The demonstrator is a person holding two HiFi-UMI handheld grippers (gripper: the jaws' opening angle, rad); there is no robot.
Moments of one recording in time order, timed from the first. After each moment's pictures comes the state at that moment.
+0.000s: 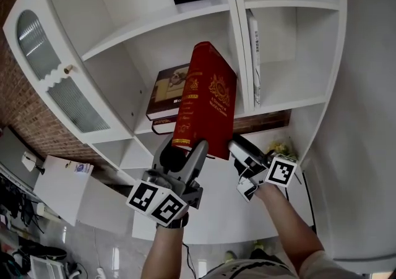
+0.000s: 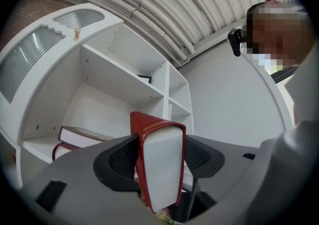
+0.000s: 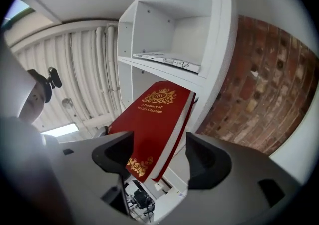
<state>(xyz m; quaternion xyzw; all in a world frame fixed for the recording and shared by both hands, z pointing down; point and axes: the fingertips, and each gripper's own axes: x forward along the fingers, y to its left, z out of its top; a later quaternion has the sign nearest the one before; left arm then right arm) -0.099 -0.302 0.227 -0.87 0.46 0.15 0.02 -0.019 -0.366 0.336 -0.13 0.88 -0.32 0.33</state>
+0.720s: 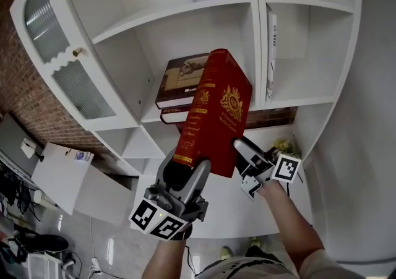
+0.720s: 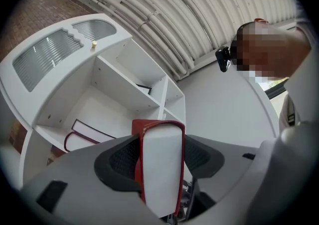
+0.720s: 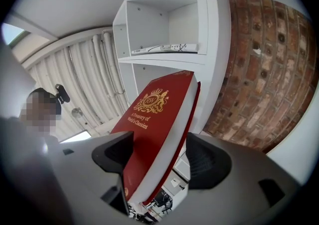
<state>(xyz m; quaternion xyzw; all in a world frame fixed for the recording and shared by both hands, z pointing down) -0.116 -0.246 0.243 -0.87 0.44 0.23 0.01 -0.039 -0.349 0.333 -0.05 0.87 -0.35 0.34</state>
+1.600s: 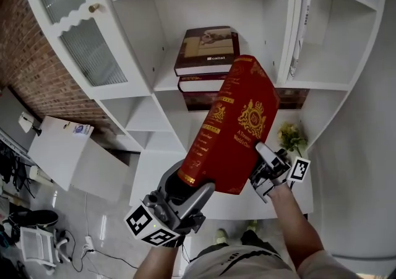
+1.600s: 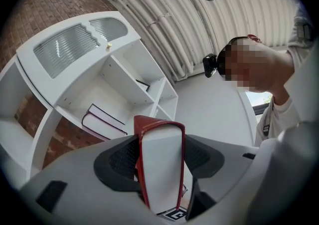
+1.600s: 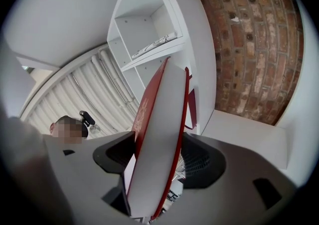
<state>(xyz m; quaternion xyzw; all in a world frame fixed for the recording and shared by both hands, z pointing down) -0.145 -0.166 0.295 -0.89 0.38 0.23 -0.05 -0.047 -0.285 0.367 0.06 0.82 -0.42 0.38</state>
